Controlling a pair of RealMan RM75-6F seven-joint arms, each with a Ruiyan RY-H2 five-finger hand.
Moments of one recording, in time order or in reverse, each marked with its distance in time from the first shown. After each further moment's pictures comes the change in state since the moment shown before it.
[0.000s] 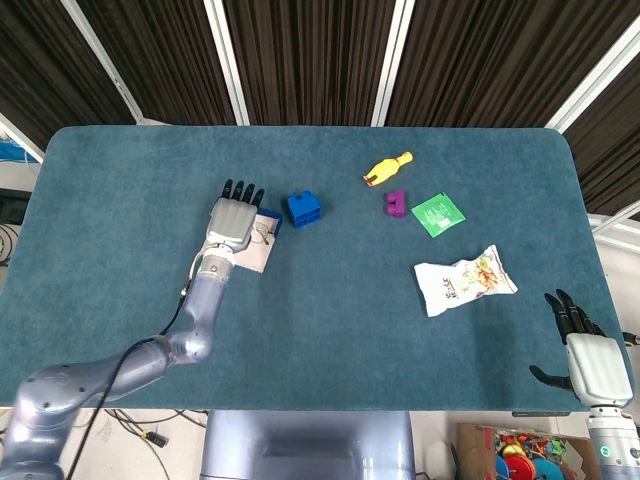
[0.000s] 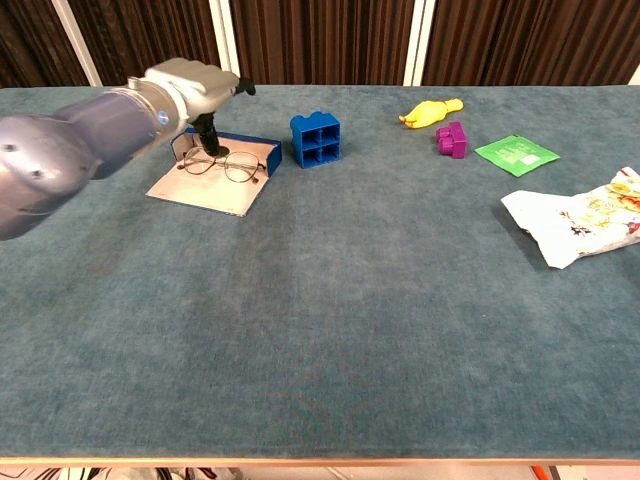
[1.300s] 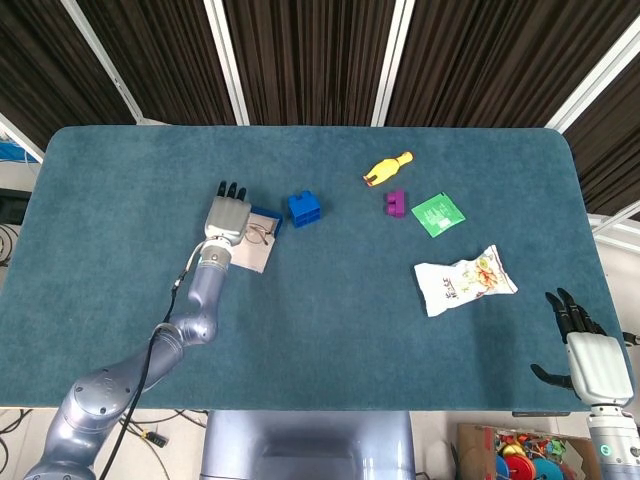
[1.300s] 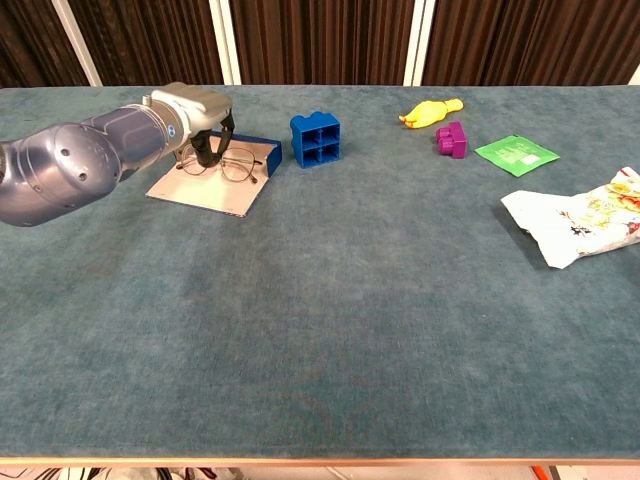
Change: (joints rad) left arm -0.121 -0.199 0.022 0.529 -0.033 -0.266 -0.154; right arm 0.003 -0.005 0.000 0.012 -0.004 -0.001 -0.009
